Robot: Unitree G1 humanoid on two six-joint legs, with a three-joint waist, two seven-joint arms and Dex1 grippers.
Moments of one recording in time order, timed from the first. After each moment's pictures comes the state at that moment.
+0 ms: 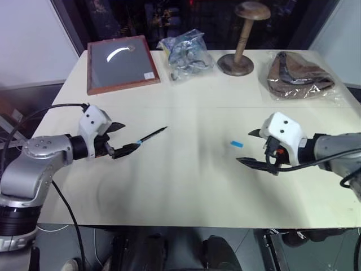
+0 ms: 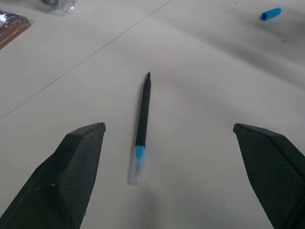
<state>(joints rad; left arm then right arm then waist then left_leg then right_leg) -0.33 0.83 0.13 -0.28 -0.47 0.69 -0.86 -0.33 -1.08 -0.08 -0.58 0.49 0.95 0.82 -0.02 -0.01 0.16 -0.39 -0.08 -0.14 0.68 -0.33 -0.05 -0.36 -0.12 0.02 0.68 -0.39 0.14</state>
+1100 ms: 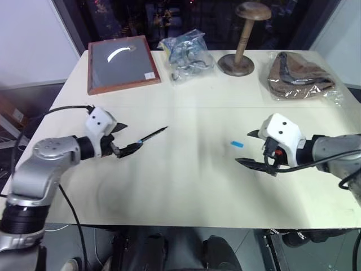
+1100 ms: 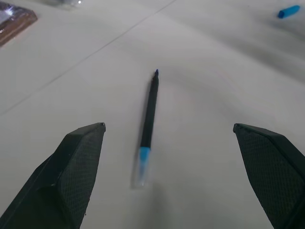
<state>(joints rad) -0.36 0.73 0.06 -0.21 -0.39 0.67 -0.76 -0.32 -1.06 -0.08 -0.60 0.49 0.96 0.79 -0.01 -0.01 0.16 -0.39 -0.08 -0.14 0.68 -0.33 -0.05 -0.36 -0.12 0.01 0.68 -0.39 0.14</state>
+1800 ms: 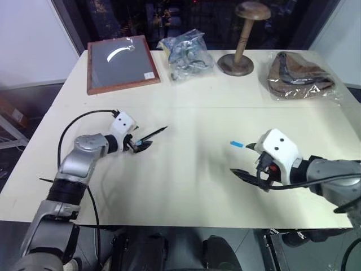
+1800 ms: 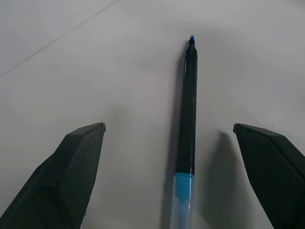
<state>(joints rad) -0.58 0.59 -0.13 0.33 -0.16 0.33 -0.81 -0.16 -0.92 -0.21 -0.86 0.58 1.18 0.57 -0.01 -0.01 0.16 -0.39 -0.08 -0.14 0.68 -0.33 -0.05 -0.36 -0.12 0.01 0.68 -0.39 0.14</state>
